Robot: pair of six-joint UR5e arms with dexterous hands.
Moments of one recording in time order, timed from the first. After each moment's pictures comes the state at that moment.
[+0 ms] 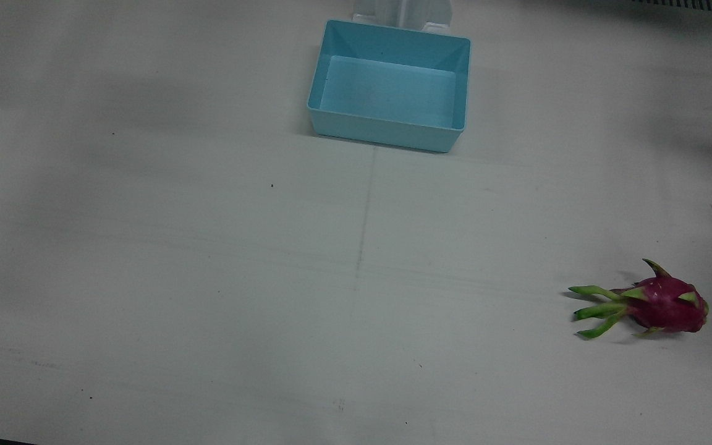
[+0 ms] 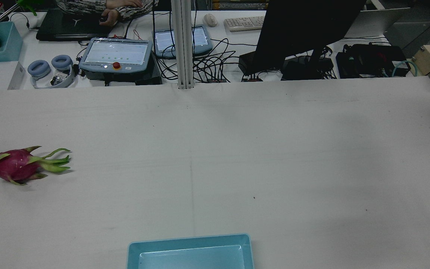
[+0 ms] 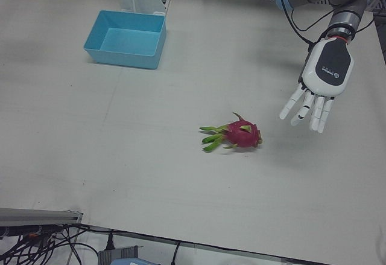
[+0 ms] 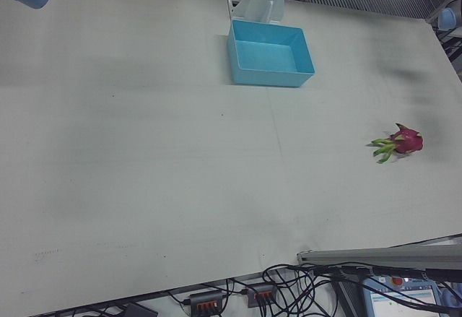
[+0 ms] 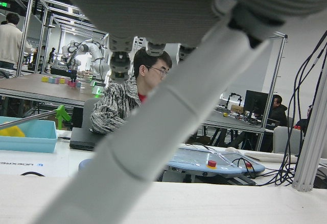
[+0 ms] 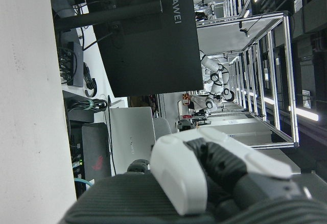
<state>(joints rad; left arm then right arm) -1.20 -1.26 -1.99 -0.06 1.52 1.43 1.50 -1.65 1.62 -3.27 -1.57 0.14</state>
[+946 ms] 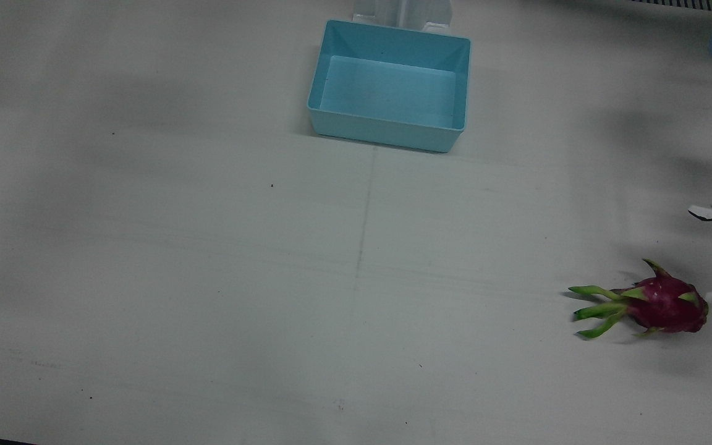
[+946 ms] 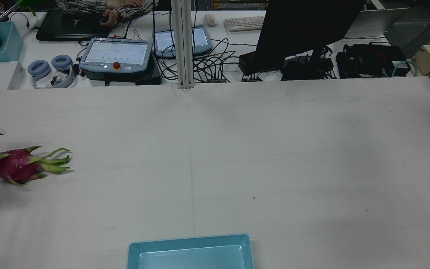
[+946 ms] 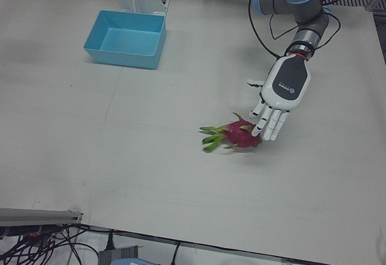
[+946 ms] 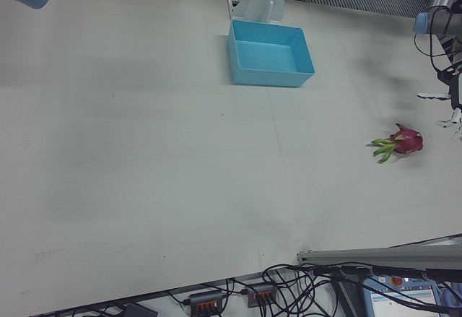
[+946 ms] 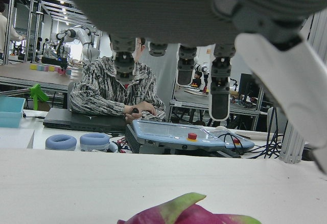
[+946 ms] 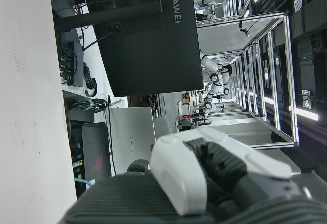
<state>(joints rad) -0.93 -1.40 -1.97 0.09 1.28 1.49 1.50 -1.65 1.62 -3.27 -1.57 0.14</state>
